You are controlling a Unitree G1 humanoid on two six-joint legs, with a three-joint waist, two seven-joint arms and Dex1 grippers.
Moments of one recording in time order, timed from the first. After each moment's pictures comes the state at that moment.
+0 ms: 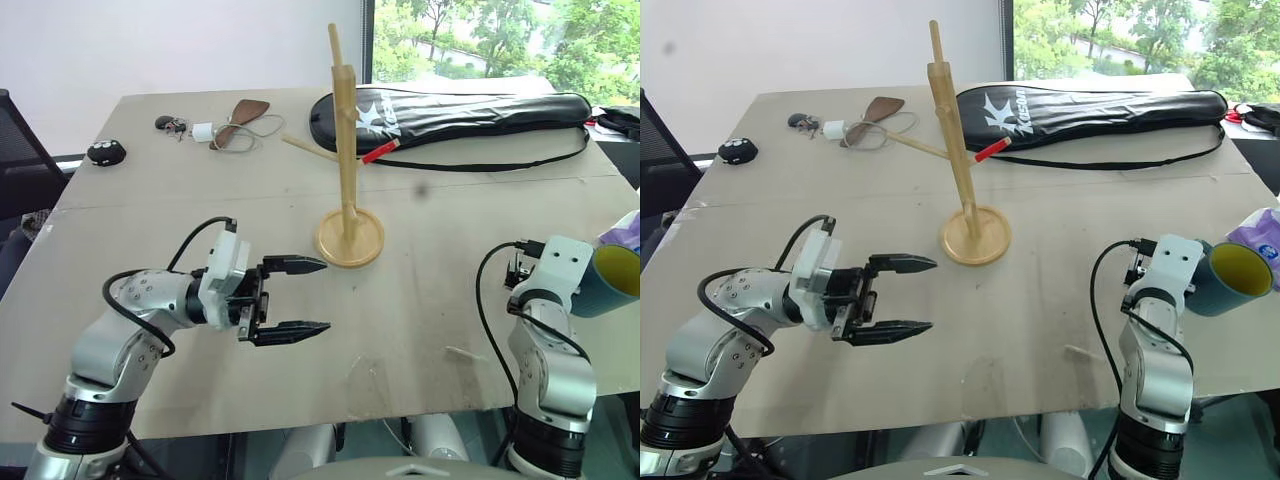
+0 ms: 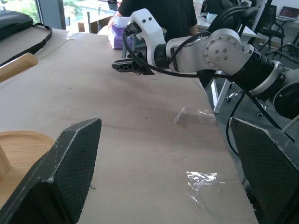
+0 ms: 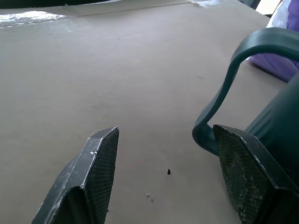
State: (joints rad) left arm -0.12 0.76 0.09 -0.38 -0.73 0.39 -1.26; right arm -0.11 0.05 -0.24 -0.52 -0.07 0.78 -0.28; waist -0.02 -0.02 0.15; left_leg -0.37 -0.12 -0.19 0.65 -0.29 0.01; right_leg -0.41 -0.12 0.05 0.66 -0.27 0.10
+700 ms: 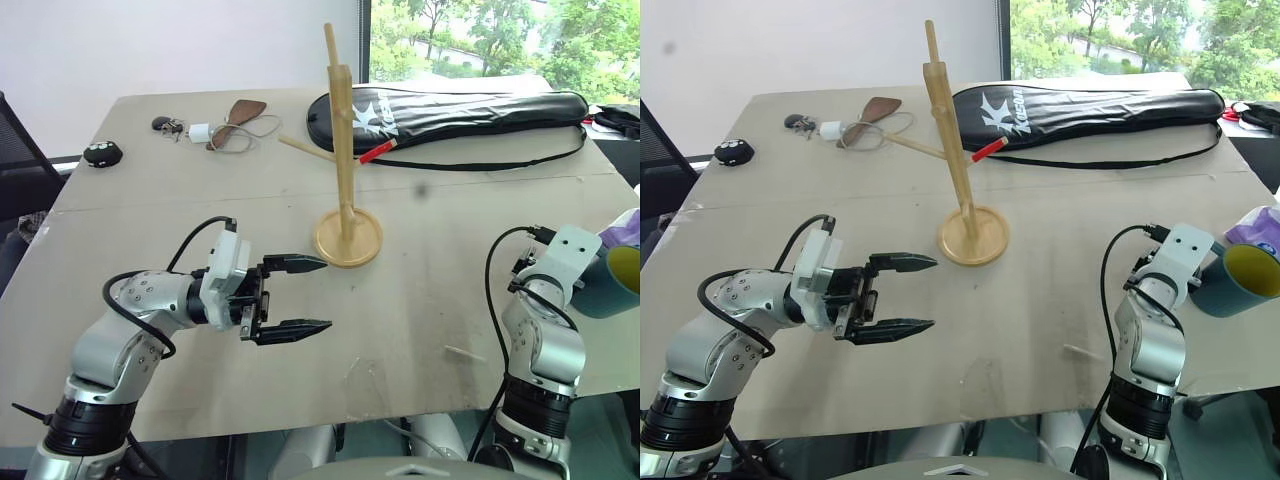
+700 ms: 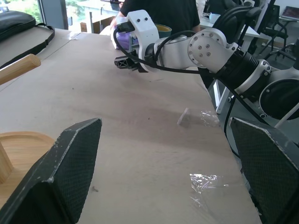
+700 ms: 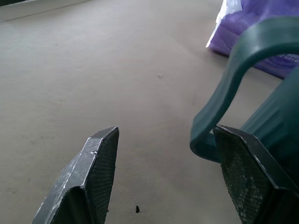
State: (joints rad) left arm -0.12 0.75 0.09 -0.39 -0.73 0.39 -1.24; right arm -0.26 0.10 -0.35 -0.34 -0.05 0.78 -0.44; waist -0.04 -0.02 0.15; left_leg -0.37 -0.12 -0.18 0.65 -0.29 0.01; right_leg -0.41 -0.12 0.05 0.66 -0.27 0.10
